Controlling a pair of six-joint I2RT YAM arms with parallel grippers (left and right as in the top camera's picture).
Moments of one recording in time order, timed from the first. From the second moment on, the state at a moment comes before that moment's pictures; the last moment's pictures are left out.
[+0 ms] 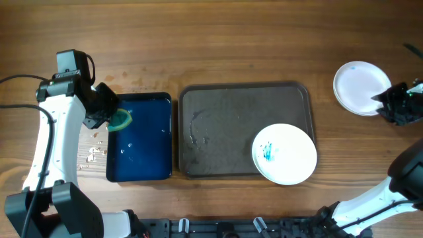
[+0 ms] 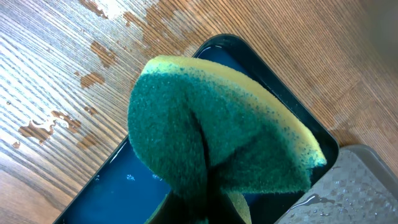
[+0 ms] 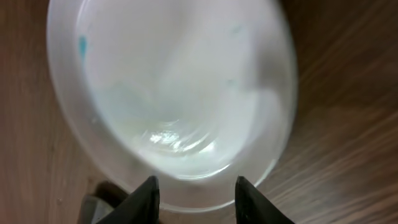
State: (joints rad) left arm 0.19 1.55 1.22 -1.01 0.05 -0.58; right arm -0.68 1.94 1.38 -0.82 -0.42 0.39
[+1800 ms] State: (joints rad) left arm 0.19 1.55 1.22 -1.01 0.05 -0.56; right arm -0.15 1.17 0.64 -1.09 -0.32 0.61
